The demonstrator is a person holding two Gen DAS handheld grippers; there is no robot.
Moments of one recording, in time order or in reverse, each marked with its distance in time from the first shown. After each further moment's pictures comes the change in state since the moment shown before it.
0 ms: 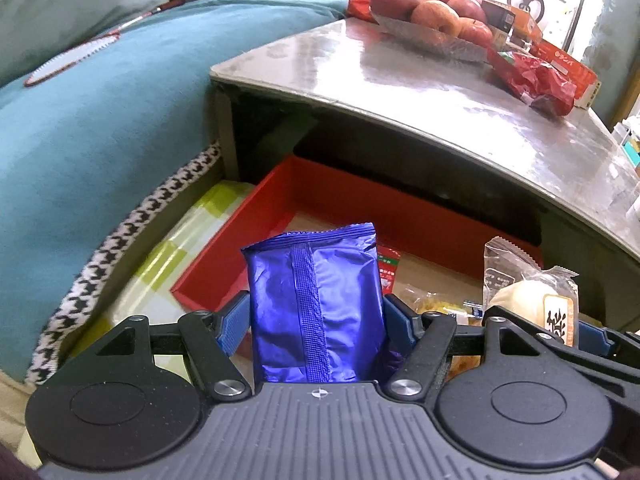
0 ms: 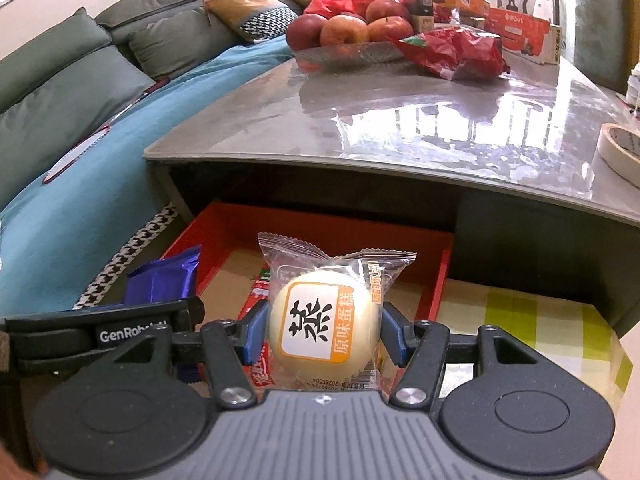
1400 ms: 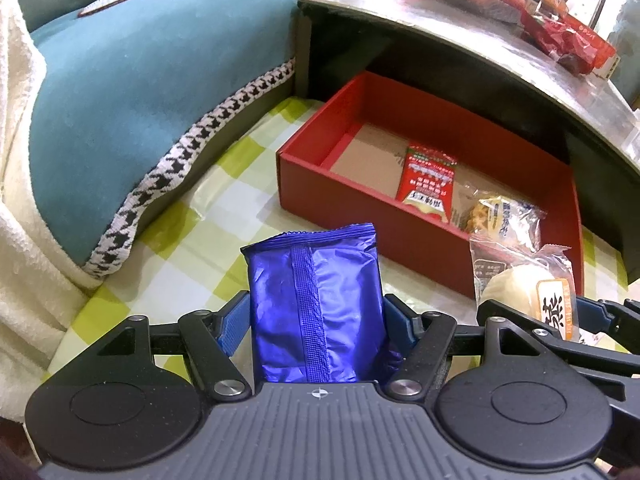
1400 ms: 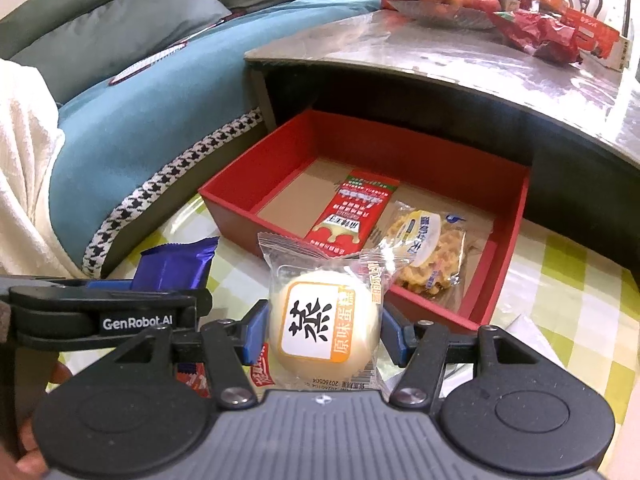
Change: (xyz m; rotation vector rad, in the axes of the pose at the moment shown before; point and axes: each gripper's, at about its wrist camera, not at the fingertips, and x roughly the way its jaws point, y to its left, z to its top) left arm -0.042 0.060 -0.075 -0.040 0.106 0.051; right arm -0.026 0.055 -0.066 -0.186 0.113 0.094
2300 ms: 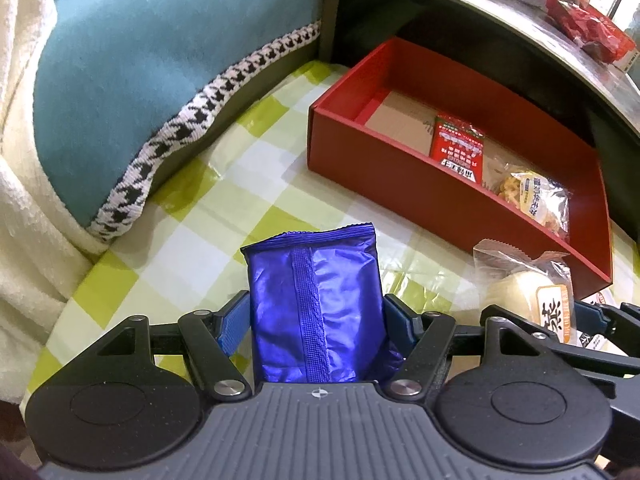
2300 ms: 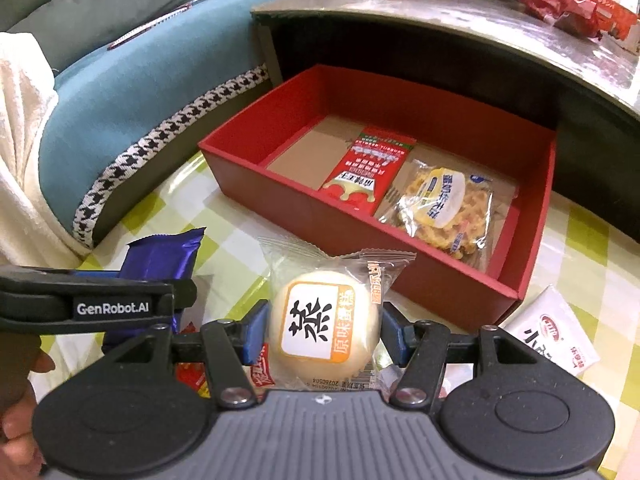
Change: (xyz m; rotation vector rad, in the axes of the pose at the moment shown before) left arm 0.015 0.016 -0.007 -0.034 0.081 0.016; right arm 0.025 0.008 -0.012 -0.022 0.090 0.005
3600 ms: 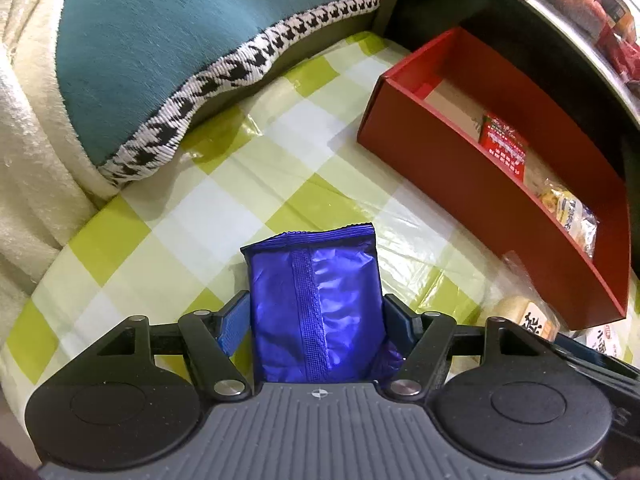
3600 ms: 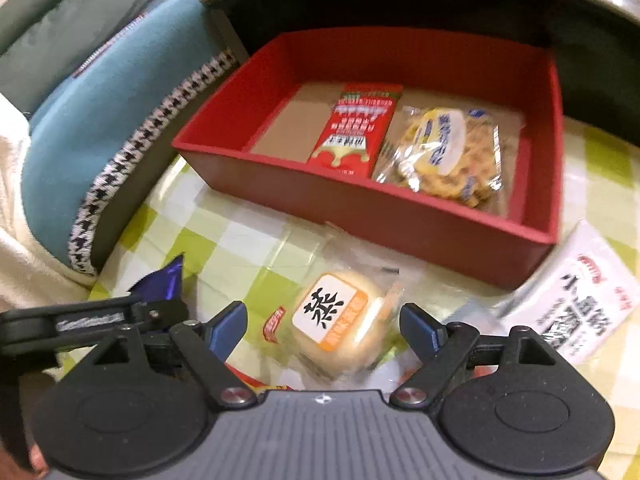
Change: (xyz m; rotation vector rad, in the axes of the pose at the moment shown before) left arm 0.022 0.035 0.002 -0.171 0.099 -0.029; right arm 0.037 -0.010 0.000 0.201 0.112 0.053
